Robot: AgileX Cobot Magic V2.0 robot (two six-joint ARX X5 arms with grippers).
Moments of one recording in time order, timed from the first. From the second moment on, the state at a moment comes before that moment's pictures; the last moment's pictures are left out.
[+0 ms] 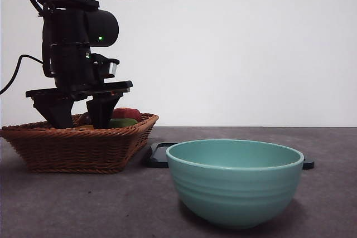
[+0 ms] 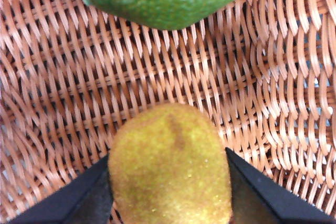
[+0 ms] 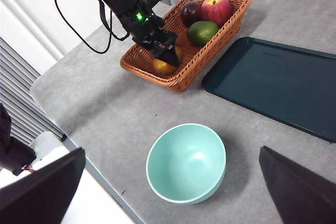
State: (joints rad) left arm -0.39 1.90 1.43 -0.85 0.02 -0.12; right arm 0.22 0.46 0.84 -0.88 -0.63 0.10
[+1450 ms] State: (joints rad) left arm -0.91 1.57 1.63 -1.21 0.03 -0.26; right arm 0.22 0.45 1.10 -1.27 -0.52 0.03
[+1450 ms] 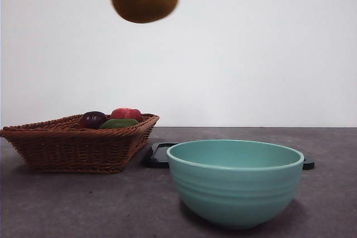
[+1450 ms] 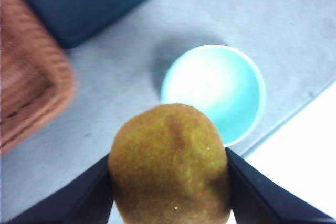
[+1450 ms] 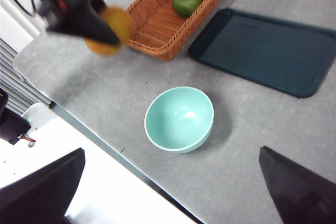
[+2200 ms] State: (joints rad) left arm -1.06 1.91 1.63 -1.03 0.03 -0.36; right arm 0.22 0.43 1.10 -1.30 -0.52 0.02
